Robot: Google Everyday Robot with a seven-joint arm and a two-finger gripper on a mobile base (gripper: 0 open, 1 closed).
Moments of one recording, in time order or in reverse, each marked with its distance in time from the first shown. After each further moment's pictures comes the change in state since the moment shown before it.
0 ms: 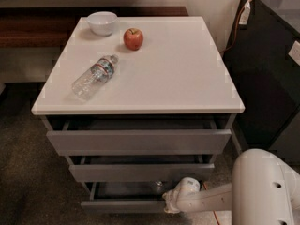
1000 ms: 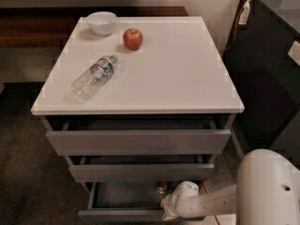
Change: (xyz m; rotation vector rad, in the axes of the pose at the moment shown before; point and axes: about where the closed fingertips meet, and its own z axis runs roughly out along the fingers) arm -0.025 0.028 -0.014 -0.031 -0.034 -0.049
